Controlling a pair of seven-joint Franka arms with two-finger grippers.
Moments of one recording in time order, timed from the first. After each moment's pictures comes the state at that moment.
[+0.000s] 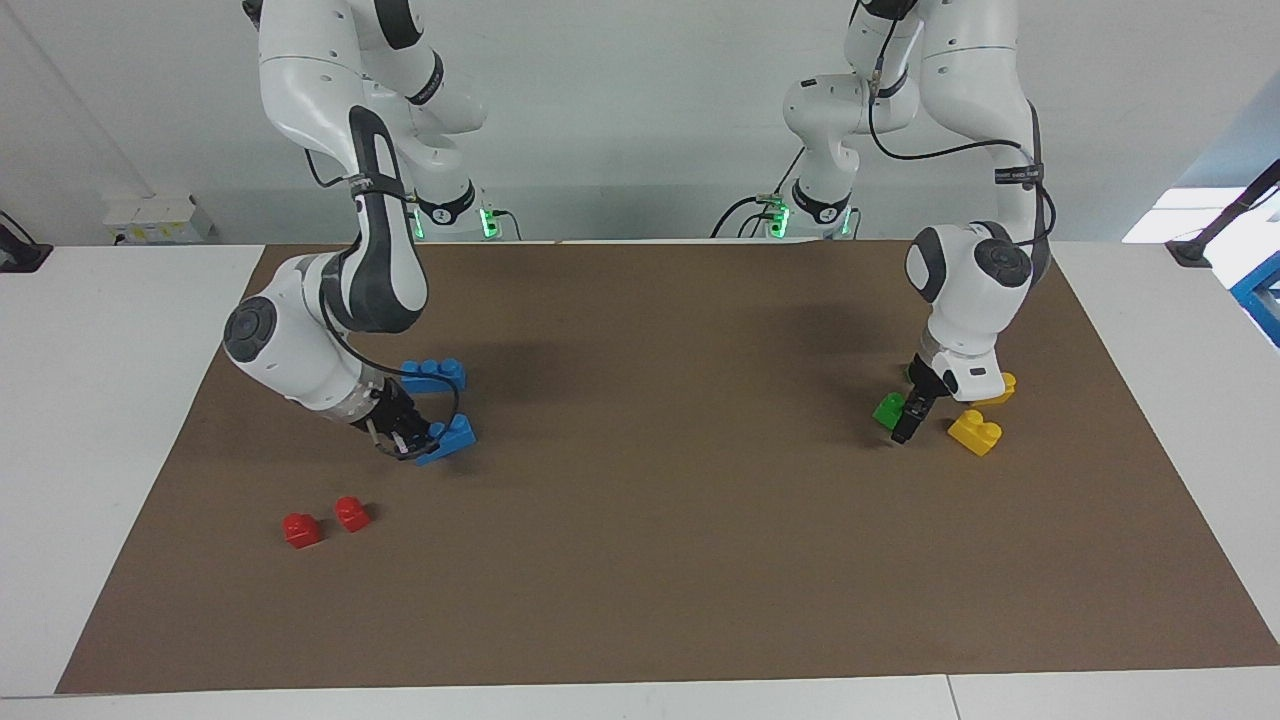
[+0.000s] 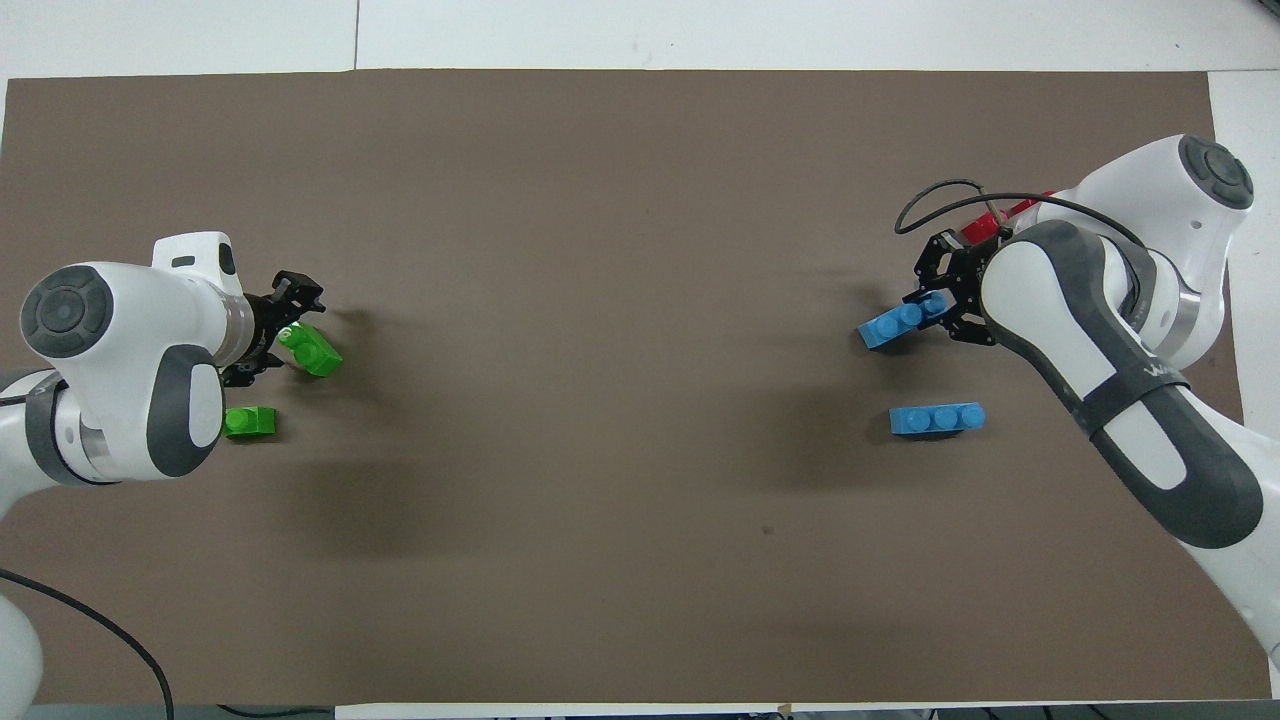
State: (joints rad) left arm -0.01 0.20 -0.05 -2.18 0.00 2.51 -0.87; right arm -0.02 0.36 0.03 -1.85 0.31 2.08 0.97
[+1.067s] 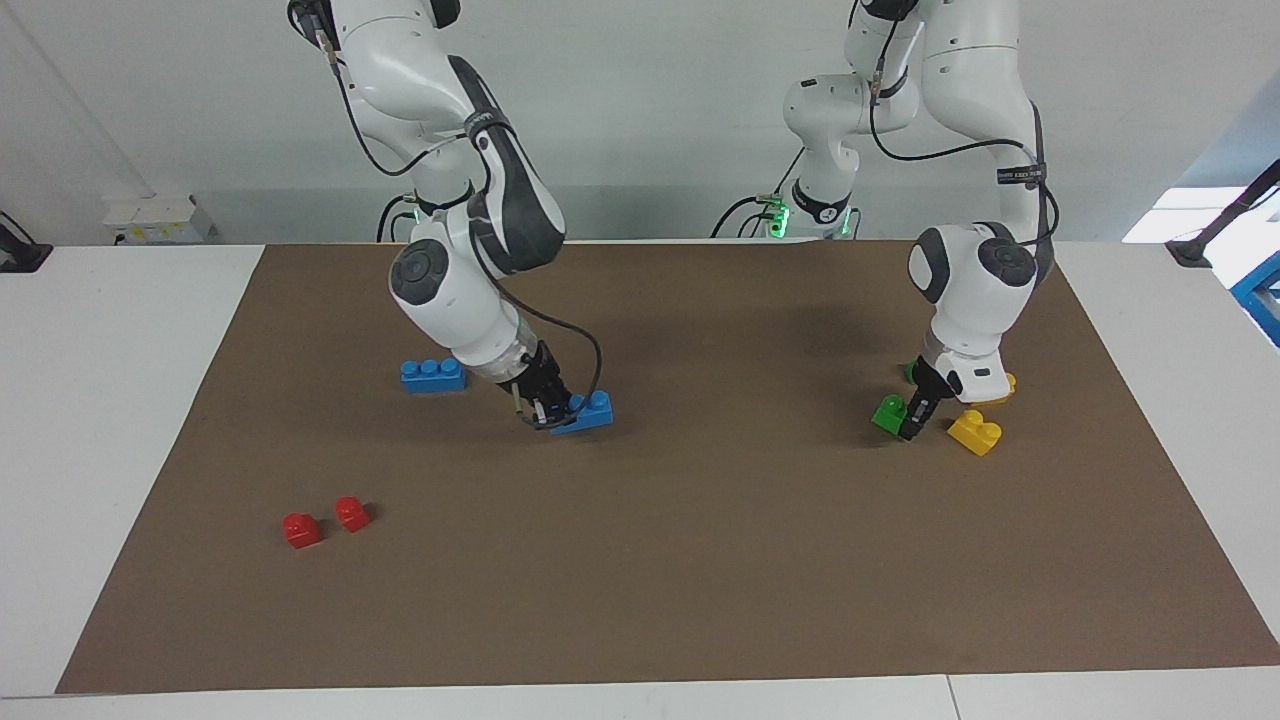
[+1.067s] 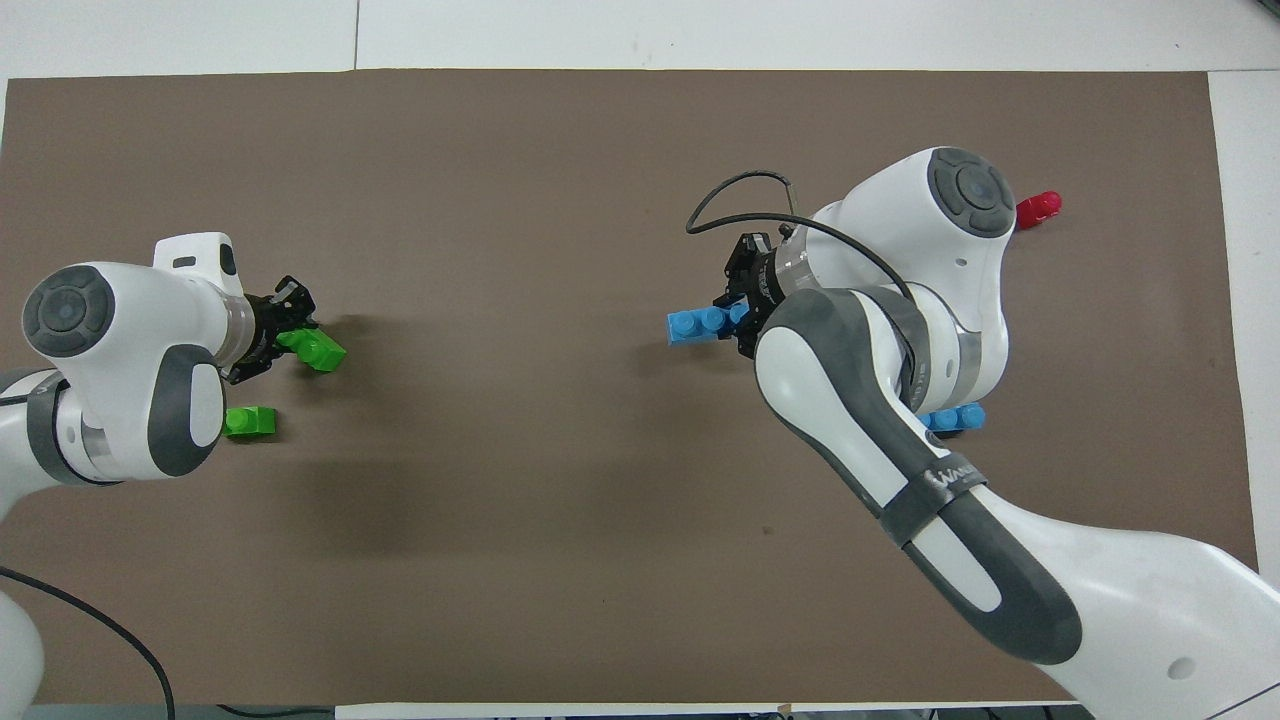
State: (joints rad) left arm 0.00 0.20 -0.04 -2.18 0.00 2.51 -0.87; right arm 0.26 0.34 0.14 -1.78 0.37 2.17 1.63
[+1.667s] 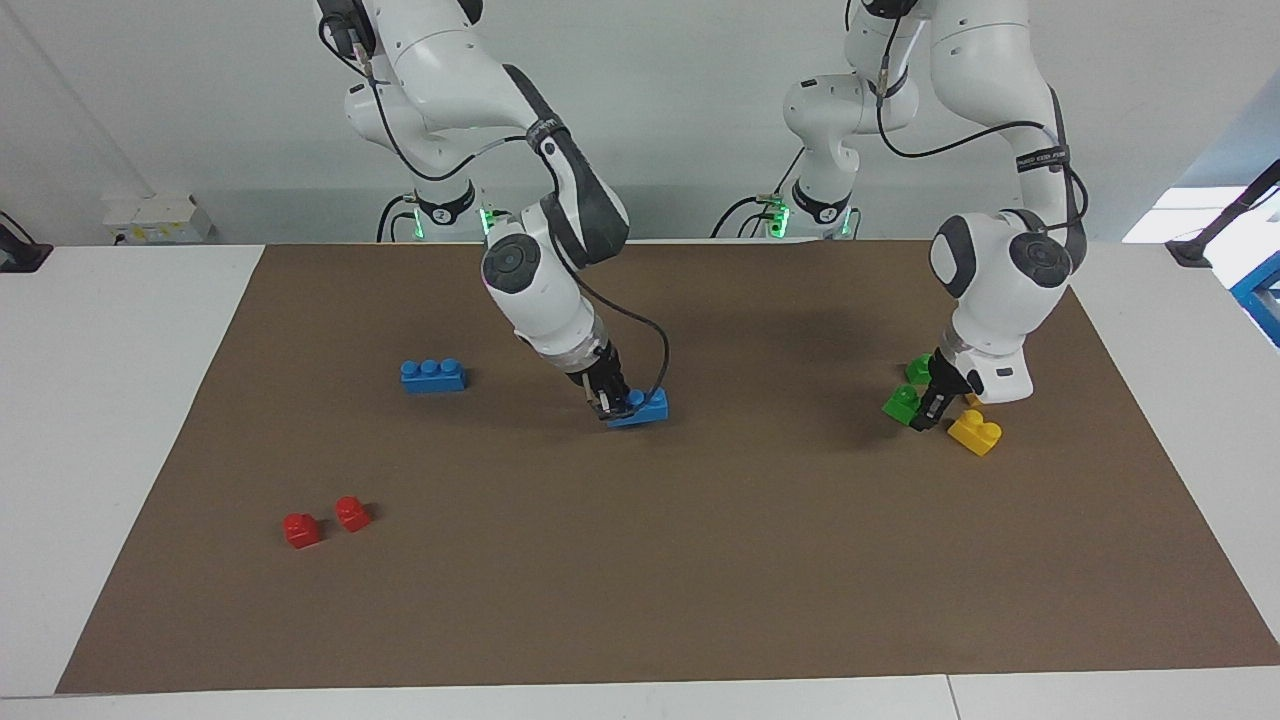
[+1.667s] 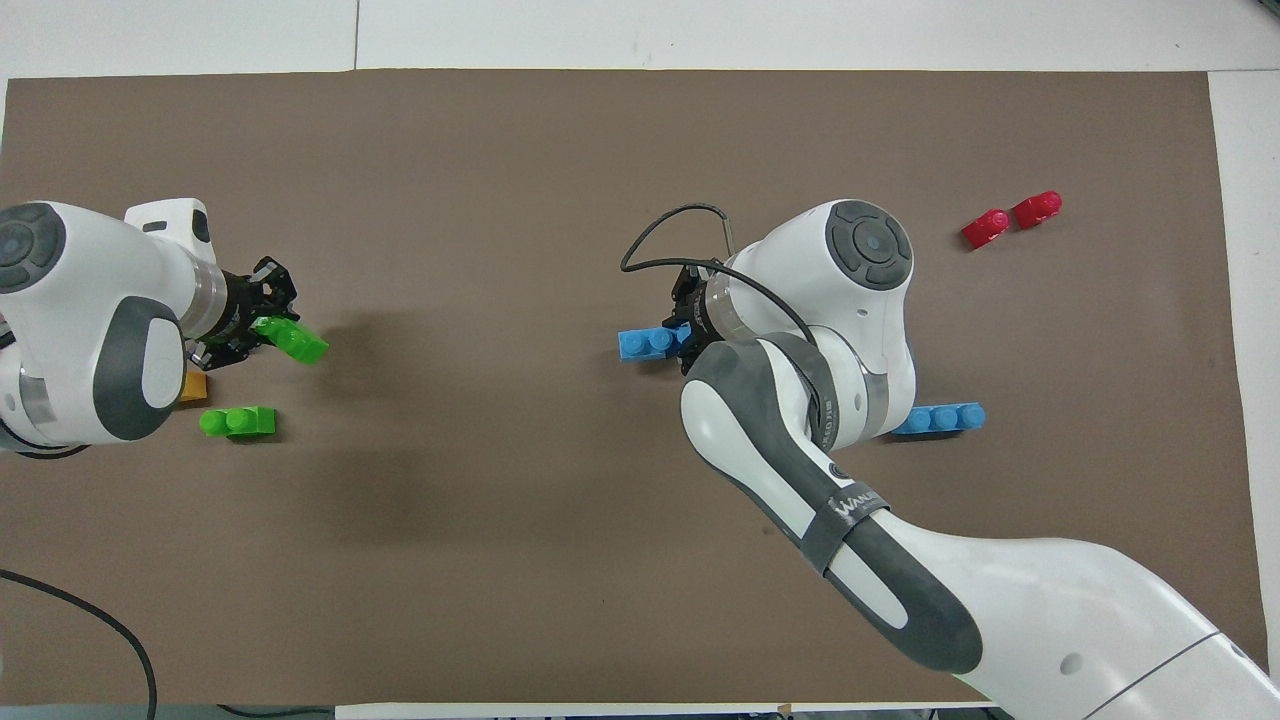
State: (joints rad) left arm 0.00 0.19 -0.05 -2.01 0.00 2.22 -0.91; right arm 0.34 0.38 0.13 -1.82 0.37 2.30 1.71
